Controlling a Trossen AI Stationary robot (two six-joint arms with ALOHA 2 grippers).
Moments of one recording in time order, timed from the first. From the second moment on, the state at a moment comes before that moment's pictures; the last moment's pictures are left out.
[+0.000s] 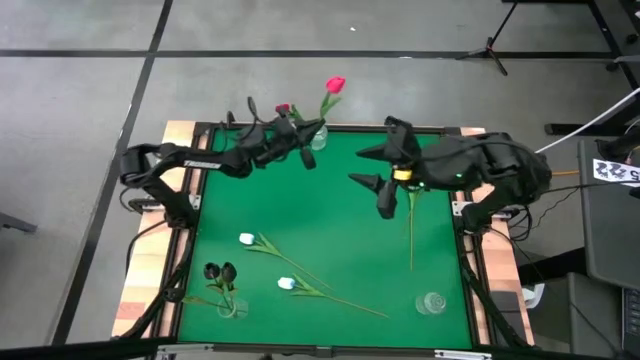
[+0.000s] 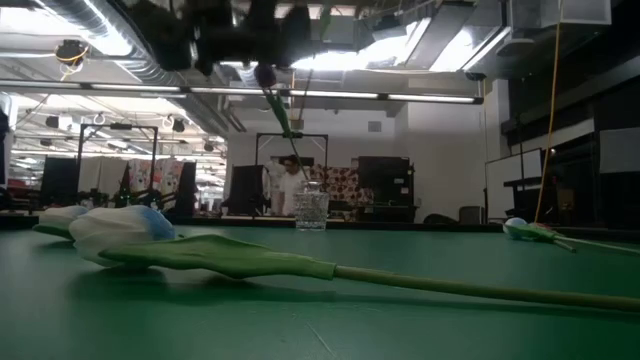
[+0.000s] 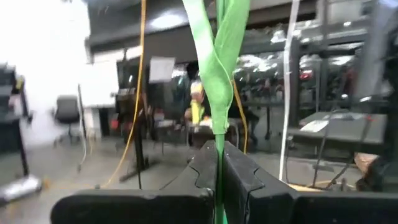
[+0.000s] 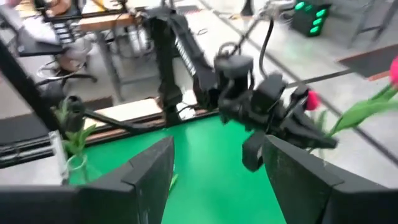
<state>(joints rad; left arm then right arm) 0.38 1.56 0.83 0.97 -0.14 0.08 0.28 1.67 2.36 -1.11 0.50 0.29</state>
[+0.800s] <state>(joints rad) 0.47 2.00 0.98 1.41 -0.28 0.32 0.37 1.64 2.36 -1.21 0.67 0.42</state>
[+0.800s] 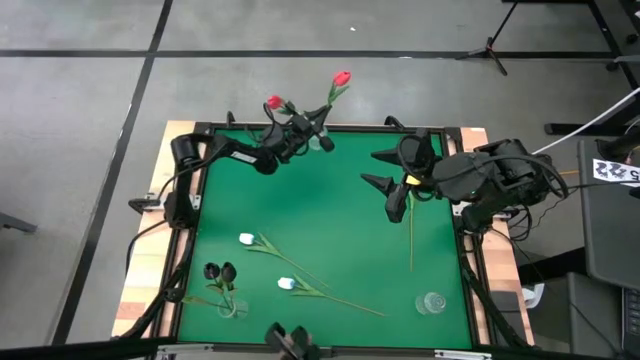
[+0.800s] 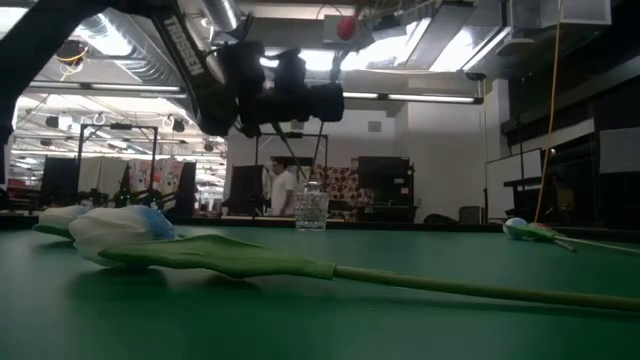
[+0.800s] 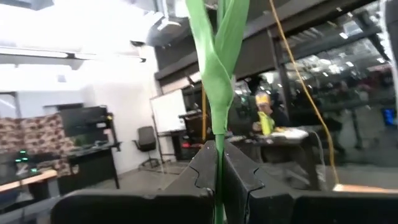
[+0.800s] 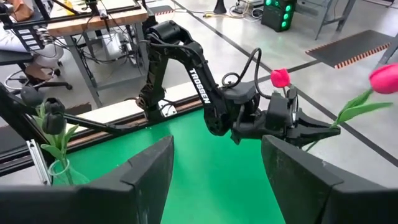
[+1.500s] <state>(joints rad) 0.48 2.02 1.04 1.45 0.02 0.29 0.37 1.64 2.35 -1.29 0.66 0.44</state>
